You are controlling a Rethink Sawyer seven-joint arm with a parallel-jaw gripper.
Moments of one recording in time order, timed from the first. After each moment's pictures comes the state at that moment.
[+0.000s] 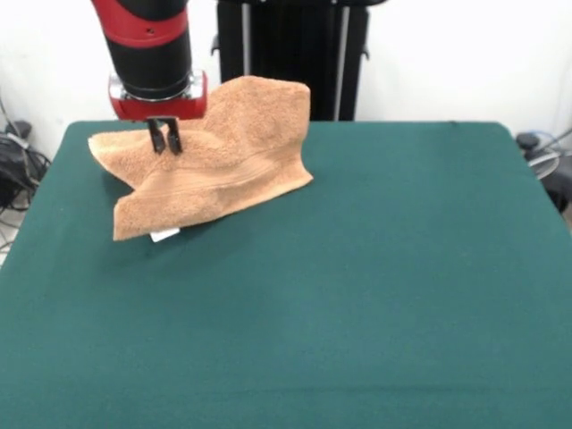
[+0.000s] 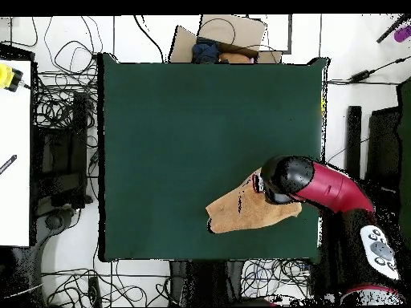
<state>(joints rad) -0.54 -0.59 0.00 1.61 -0.18 0.78 1.25</state>
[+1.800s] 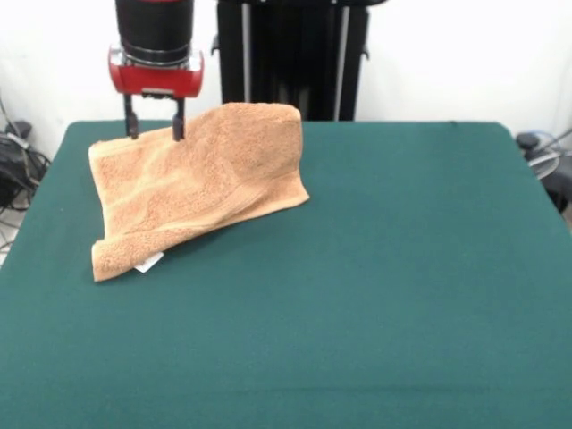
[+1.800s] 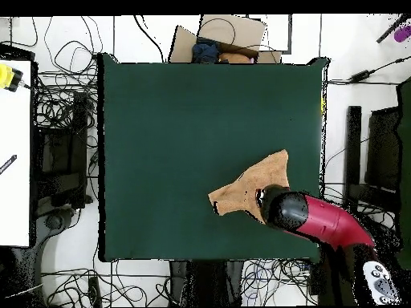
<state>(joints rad) -0.59 -0.71 0.01 1.85 -0.28 0.42 1.25</state>
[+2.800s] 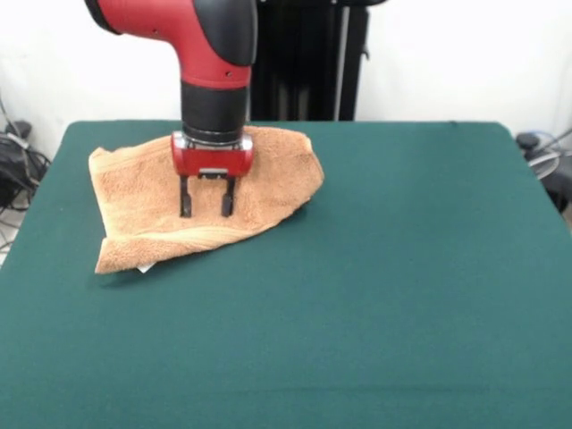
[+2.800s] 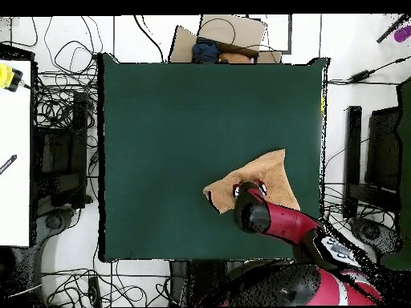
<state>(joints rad) -0.57 -0.44 0.02 1.87 -0.27 -0.08 1.25</state>
